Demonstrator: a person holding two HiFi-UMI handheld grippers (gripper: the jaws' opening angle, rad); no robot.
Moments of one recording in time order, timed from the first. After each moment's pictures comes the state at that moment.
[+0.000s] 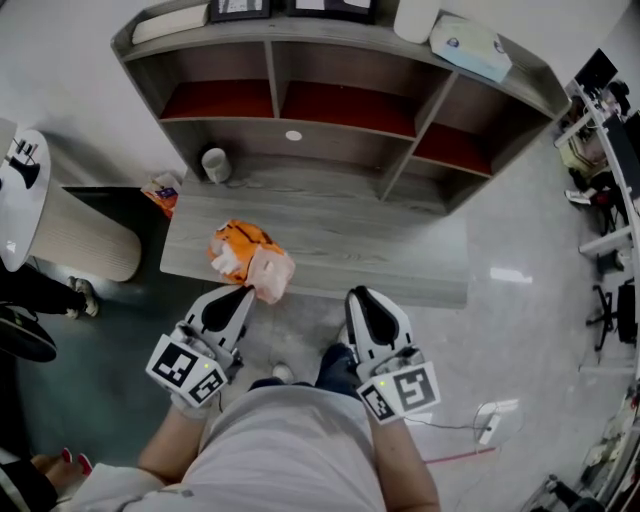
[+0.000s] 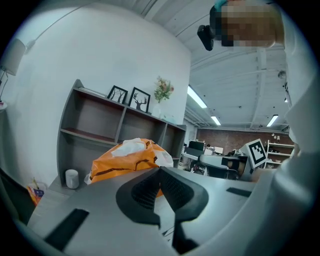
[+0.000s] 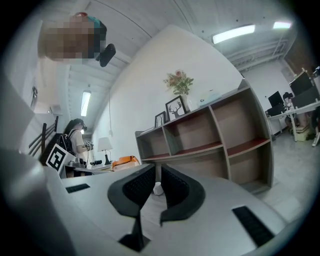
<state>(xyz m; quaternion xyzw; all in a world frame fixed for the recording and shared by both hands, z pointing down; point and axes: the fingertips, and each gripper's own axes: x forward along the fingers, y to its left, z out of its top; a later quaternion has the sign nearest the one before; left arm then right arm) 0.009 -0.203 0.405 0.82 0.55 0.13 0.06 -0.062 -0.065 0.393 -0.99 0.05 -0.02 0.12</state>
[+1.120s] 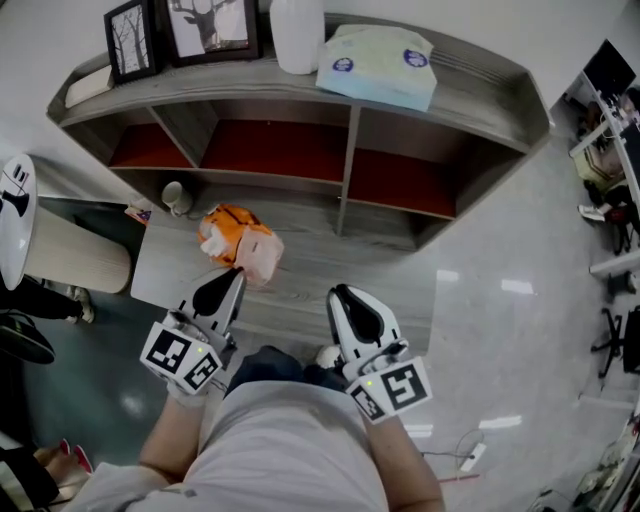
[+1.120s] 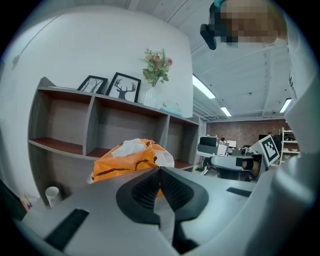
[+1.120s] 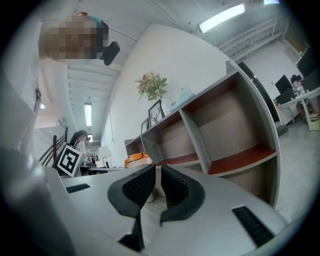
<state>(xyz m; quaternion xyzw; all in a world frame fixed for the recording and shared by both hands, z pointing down) 0.076 0.012 0.384 0.86 0.50 0.12 0.01 -0.006 0.133 0.382 -0.98 0.12 -0.01 0.16</state>
